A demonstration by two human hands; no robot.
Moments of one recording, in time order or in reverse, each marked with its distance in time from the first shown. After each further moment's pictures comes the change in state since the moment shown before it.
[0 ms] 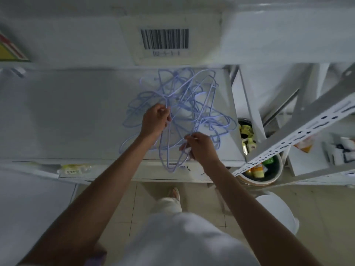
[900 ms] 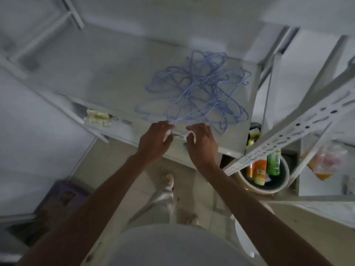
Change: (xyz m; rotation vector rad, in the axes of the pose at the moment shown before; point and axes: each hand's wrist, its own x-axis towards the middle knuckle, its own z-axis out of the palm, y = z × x) left_hand -0.203 -0.056 0.005 0.717 0.141 0.266; right_hand -0.068 0.049 -0.032 -0.676 0.048 -0.705
